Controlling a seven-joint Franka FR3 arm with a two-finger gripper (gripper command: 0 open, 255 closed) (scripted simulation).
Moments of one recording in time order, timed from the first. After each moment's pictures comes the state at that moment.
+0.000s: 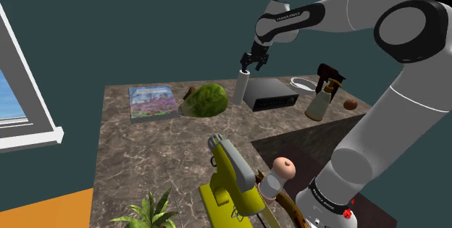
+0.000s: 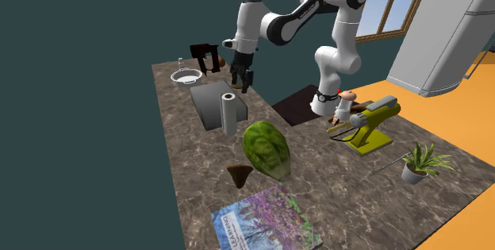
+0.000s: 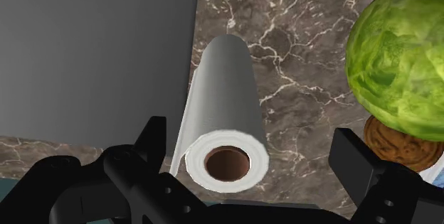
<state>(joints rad) -0.13 -0.03 -0.13 -2.07 0.00 2.23 -0.04</state>
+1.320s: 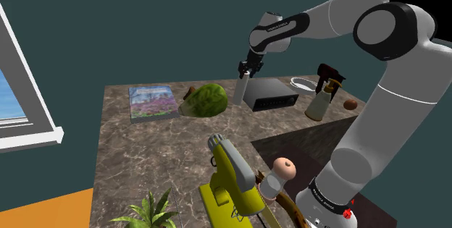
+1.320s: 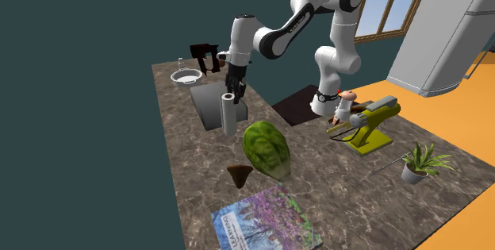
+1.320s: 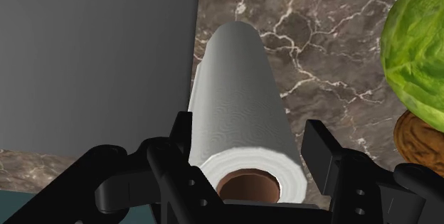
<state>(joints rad) -0.14 0.09 -0.13 -2.05 0.03 2.35 -0.06</state>
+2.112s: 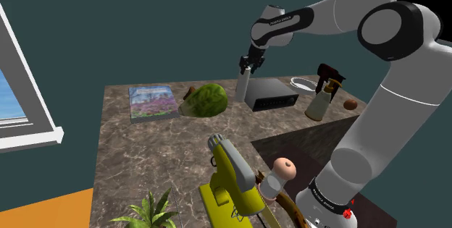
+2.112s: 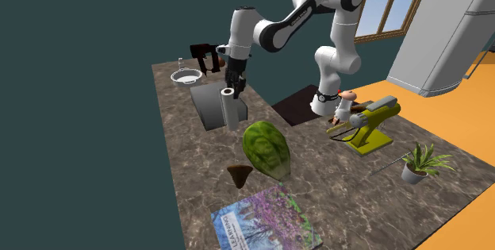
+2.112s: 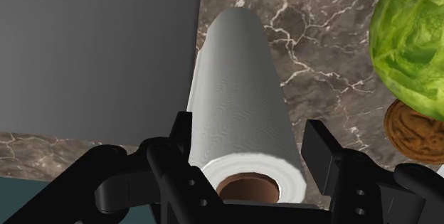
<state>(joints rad) -0.14 0.07 -0.13 -2.01 0.02 2.28 -0.06</state>
